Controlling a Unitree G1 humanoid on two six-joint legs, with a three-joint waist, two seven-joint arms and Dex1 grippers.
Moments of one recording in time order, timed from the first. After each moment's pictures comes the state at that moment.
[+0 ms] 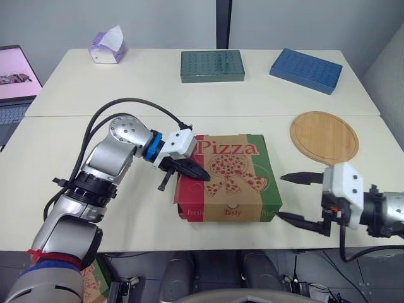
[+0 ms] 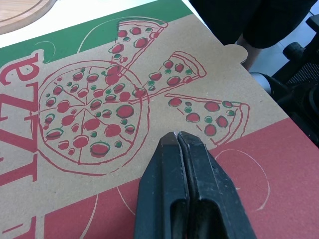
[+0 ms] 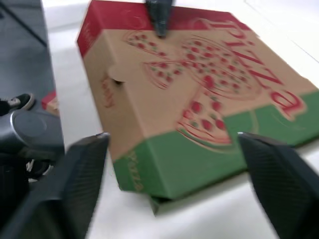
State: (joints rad) left arm -0.76 0.67 -0.36 0.17 -0.29 0.22 -1.61; right arm 0.14 -0.96 -0.23 -0.83 0.60 0.64 0.89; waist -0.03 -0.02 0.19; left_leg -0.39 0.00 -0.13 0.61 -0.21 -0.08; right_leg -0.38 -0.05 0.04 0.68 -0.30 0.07
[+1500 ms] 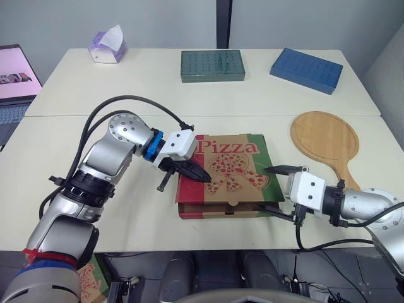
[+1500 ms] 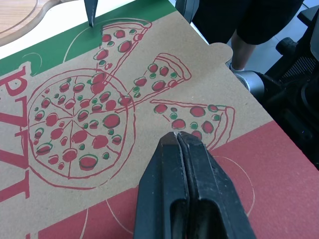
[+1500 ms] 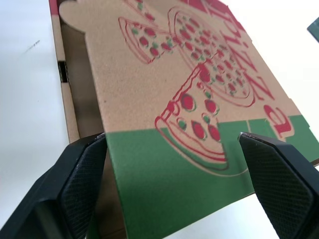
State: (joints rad) left arm -0.77 0.70 -0.39 0.12 -0.32 0.21 -1.61; right arm 0.02 -0.87 0.05 -0.71 0.21 0.42 0.83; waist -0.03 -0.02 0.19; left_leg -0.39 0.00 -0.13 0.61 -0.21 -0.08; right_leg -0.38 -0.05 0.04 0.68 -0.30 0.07
